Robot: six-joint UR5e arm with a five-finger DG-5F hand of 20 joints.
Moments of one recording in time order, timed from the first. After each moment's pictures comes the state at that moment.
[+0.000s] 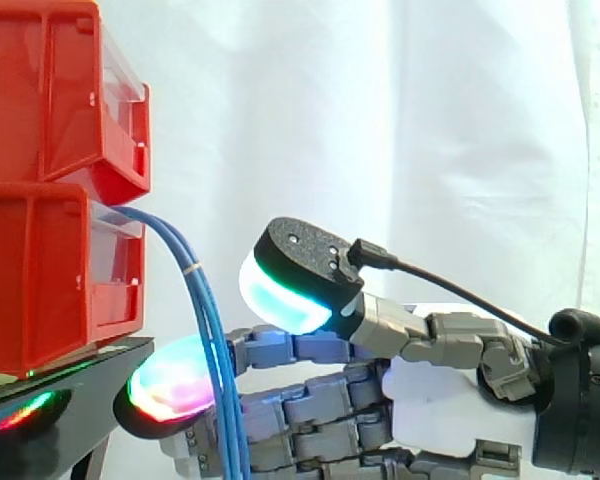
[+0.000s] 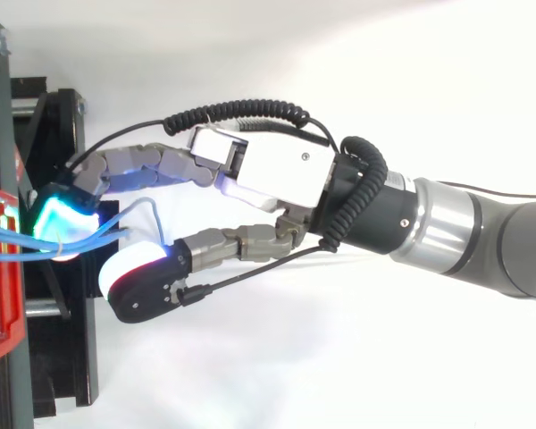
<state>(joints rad) 0.20 -2.45 -1.17 -2.52 -1.12 -0.27</state>
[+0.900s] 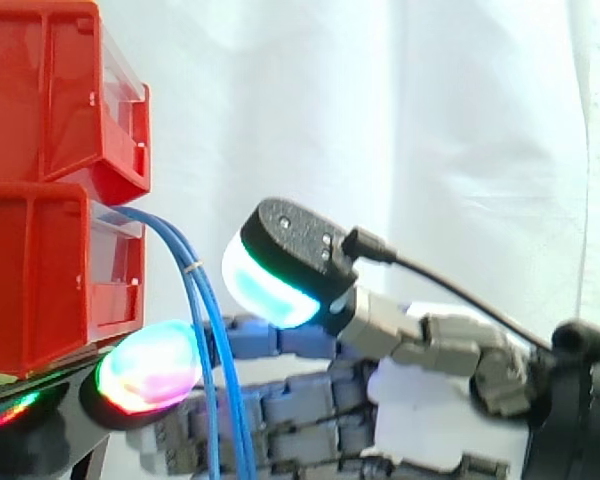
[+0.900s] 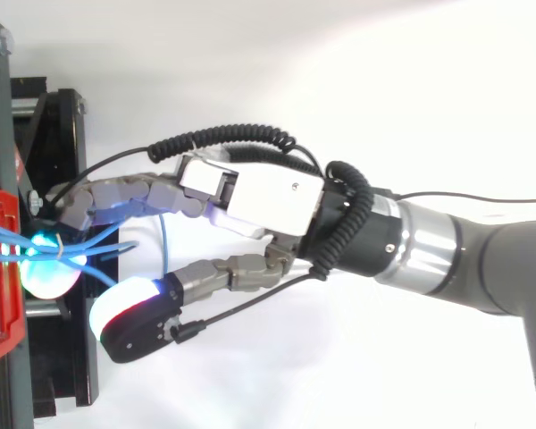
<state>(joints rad) 0.22 -2.49 -1.16 -2.41 -1.11 -0.31</state>
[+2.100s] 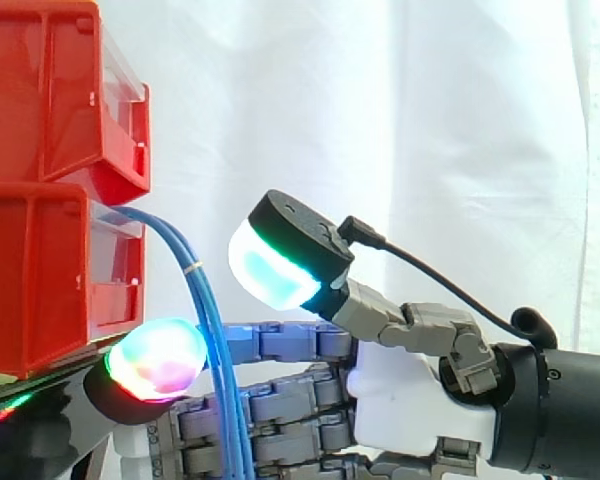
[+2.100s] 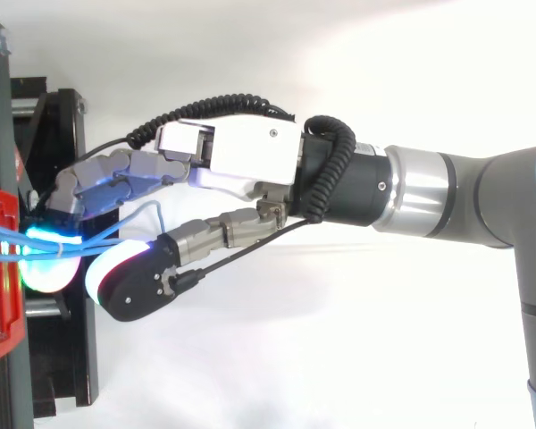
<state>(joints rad) 0.14 -2.50 -1.10 -2.55 -1.33 -0.10</state>
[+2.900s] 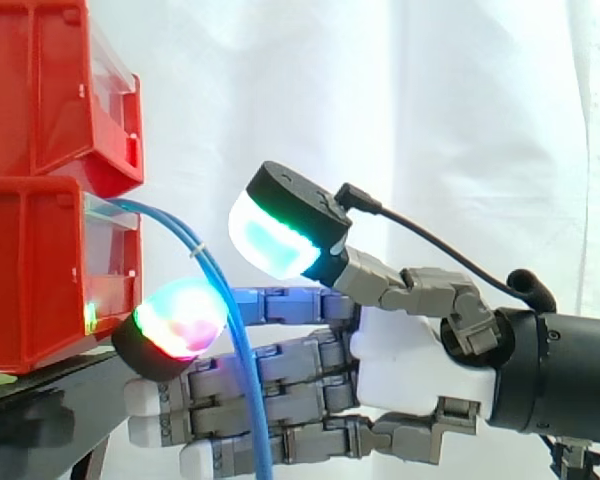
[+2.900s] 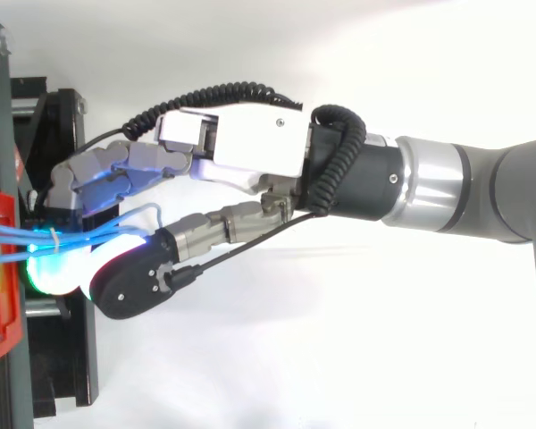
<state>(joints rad) 0.13 -2.47 -1.10 -2.57 -1.34 -0.11</state>
